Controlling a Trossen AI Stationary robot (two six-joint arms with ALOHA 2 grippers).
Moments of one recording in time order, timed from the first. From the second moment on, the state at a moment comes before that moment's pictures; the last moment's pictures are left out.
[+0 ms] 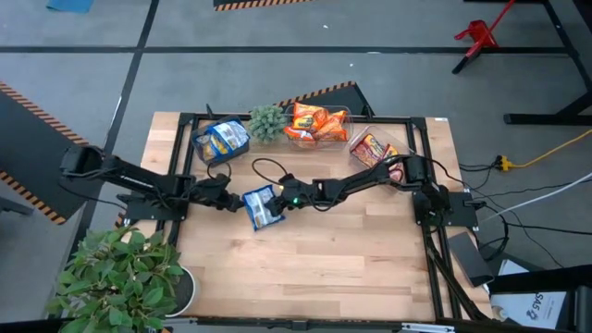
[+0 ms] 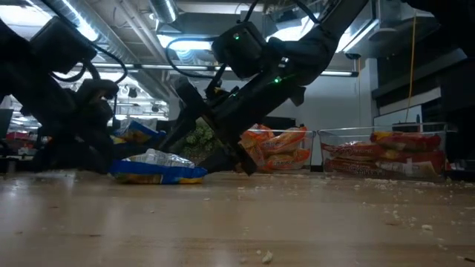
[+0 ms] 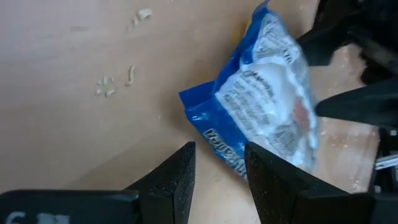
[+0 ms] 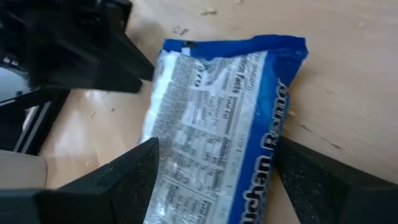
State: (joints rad) left arm -0.03 0.94 0.07 0.18 -0.10 -1.27; right arm 0.01 2.18 1.28 0.29 0.07 0.99
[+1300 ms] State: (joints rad) left arm -0.04 1.19 0.13 0.38 -0.06 -1.25; right arm 0.00 2.28 1.49 0.12 -0.06 0.91
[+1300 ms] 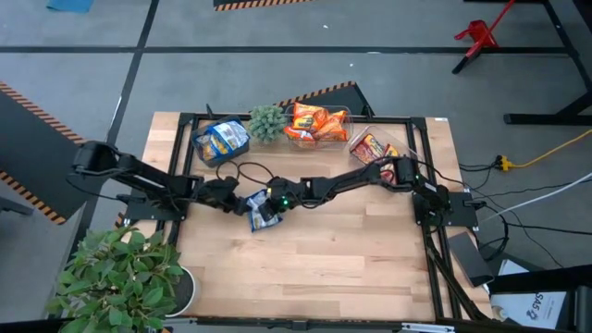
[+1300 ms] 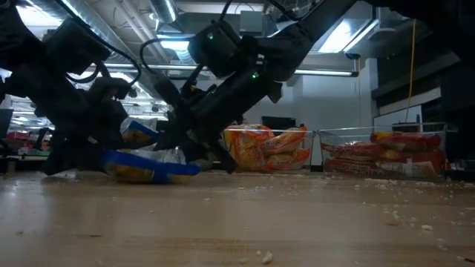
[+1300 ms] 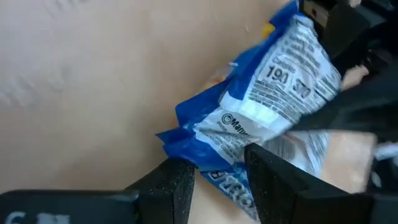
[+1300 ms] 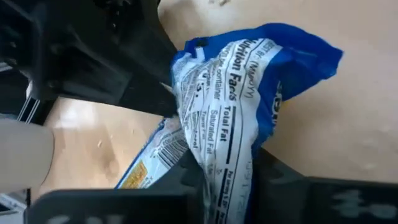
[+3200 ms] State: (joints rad) left arm -0.03 0.22 0.14 0.78 -0.14 -1.10; right arm -0.27 2.60 2.32 0.13 0.01 0.51
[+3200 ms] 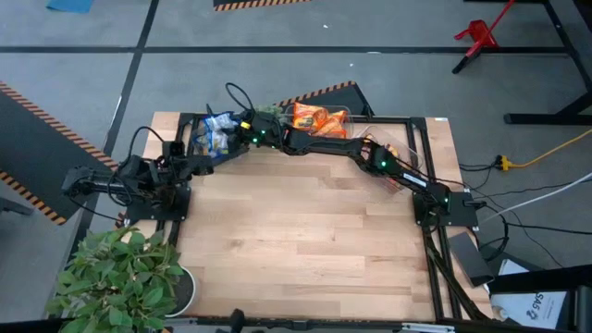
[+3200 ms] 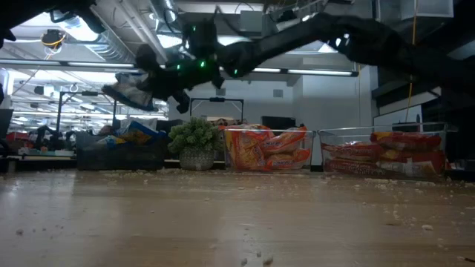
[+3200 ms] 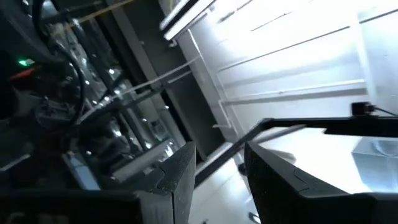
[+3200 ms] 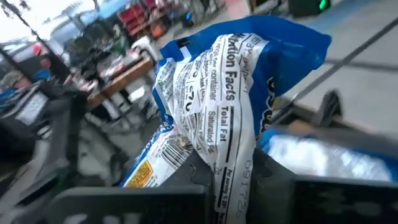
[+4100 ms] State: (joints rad) left arm -0.04 0.22 0.14 0.04 -0.91 -1.04; right arm -0.30 2.71 2.36 0.37 -0.05 0.46
